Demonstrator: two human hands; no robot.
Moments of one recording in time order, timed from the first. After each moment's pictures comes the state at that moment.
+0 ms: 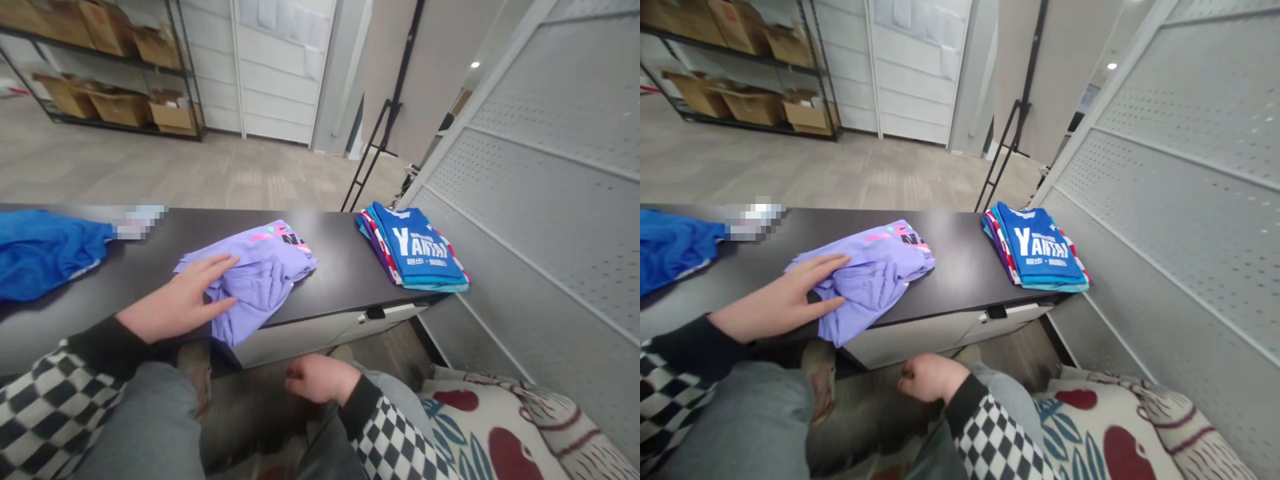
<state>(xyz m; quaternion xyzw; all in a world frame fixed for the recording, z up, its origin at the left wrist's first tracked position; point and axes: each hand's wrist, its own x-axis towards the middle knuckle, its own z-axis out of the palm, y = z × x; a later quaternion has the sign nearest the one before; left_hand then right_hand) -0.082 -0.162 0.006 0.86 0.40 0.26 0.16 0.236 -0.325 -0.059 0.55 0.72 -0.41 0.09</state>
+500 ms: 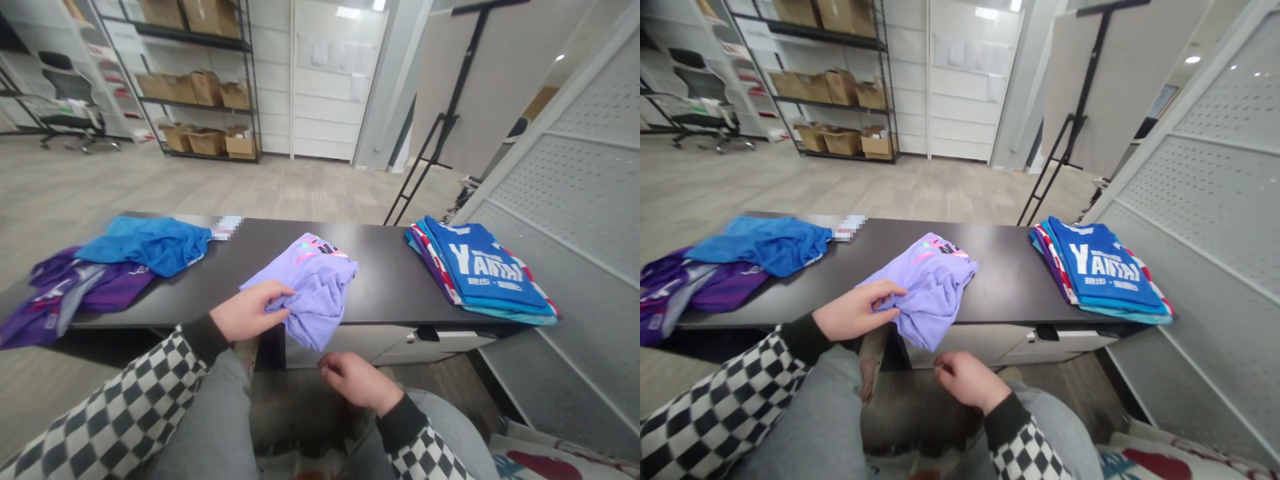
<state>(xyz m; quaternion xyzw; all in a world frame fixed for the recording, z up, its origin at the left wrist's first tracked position) -0.094 -0.211 0.028 0.86 0.38 0.22 0.27 0.210 -0.319 -0.055 0.53 0.73 -0.42 -0.07</state>
